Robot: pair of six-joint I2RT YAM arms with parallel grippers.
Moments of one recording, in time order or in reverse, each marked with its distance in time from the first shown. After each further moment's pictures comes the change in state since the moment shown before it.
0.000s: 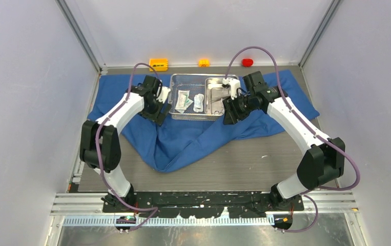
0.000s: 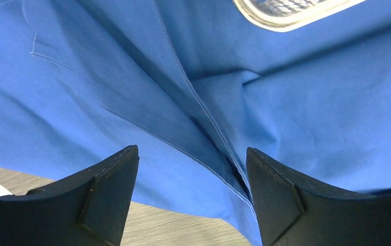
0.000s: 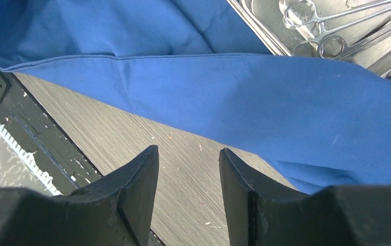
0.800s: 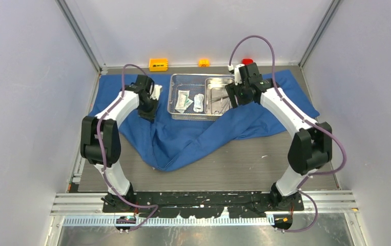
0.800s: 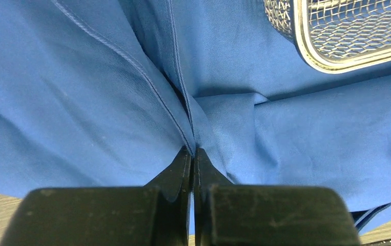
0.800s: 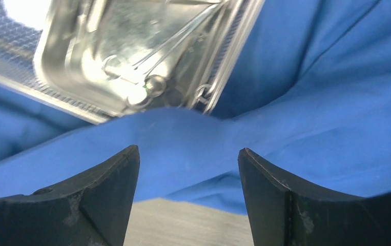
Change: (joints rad) left arm 0.098 0.079 0.010 0.052 0.093 -0.129; right arm -0.025 0.137 0.092 0.144 0.497 0.083
